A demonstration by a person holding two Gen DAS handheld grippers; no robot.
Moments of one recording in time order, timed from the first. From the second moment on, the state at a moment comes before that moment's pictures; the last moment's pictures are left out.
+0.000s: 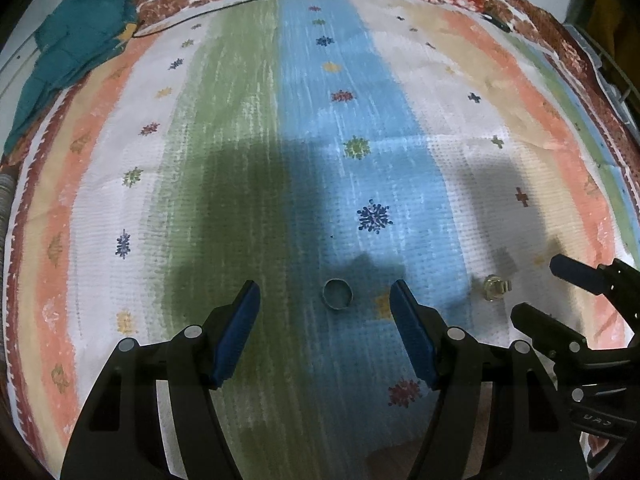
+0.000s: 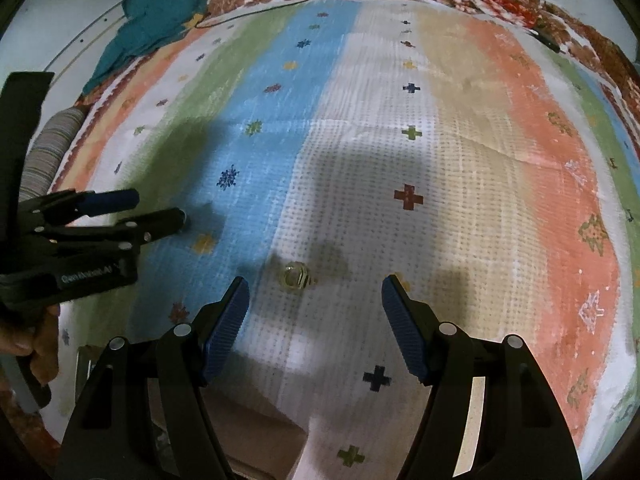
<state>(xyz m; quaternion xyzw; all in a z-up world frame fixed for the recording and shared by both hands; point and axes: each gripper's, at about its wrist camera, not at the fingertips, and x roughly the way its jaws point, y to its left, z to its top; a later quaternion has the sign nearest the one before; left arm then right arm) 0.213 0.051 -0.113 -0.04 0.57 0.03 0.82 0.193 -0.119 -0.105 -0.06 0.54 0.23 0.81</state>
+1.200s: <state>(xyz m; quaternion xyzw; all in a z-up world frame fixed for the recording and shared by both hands) 0.219 0.049 -0.119 -0.02 0.57 0.03 0.82 0.198 -0.112 -0.115 -0.08 0.54 0.22 0.81</state>
